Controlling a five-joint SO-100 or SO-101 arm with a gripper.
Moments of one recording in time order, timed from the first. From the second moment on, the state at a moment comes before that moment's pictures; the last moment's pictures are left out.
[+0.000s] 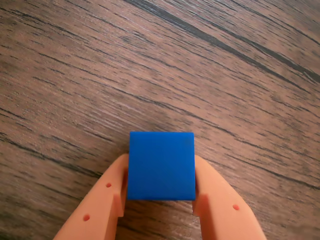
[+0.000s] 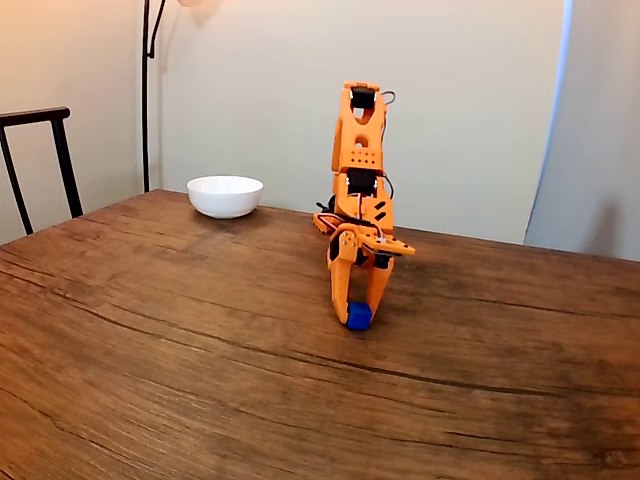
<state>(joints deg) -10.4 80.7 132.5 -9.8 105.6</state>
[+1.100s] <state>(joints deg) 9.1 143.8 133.1 49.3 110.3</state>
